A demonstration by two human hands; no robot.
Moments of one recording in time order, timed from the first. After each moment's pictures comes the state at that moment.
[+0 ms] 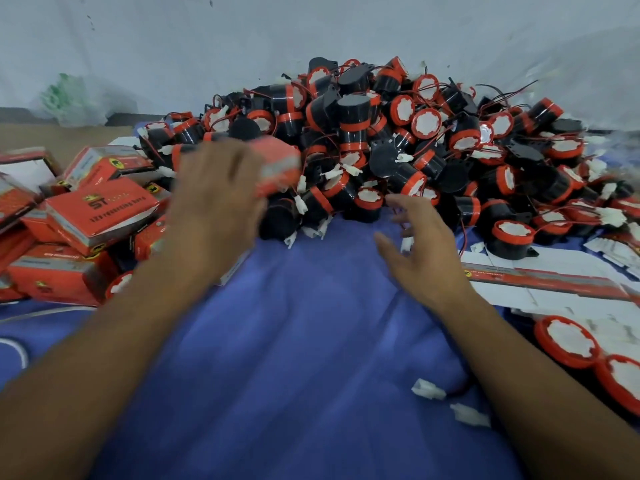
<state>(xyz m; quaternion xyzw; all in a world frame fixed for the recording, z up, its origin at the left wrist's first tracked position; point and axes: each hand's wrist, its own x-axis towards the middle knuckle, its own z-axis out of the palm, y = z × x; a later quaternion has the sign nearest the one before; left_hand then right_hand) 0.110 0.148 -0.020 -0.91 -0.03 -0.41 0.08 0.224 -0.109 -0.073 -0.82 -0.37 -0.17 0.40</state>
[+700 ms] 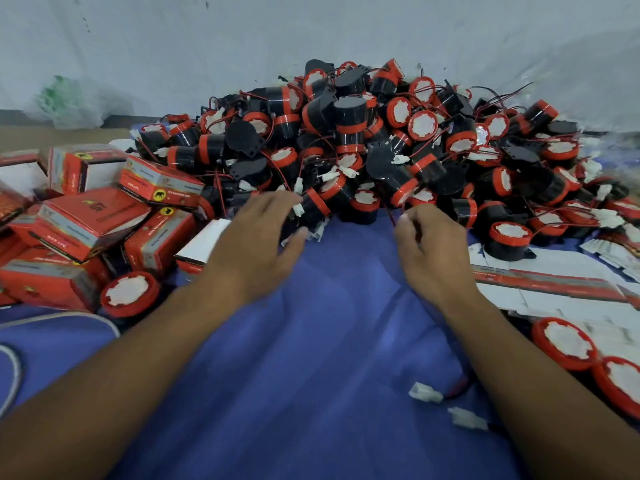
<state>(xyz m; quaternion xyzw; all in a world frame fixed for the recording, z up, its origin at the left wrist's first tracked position) 0.115 0.118 -0.053 -0.94 0.00 -0.29 -0.19 0.227 -0.110 -0.064 -0.85 -0.27 -0.21 0.40</state>
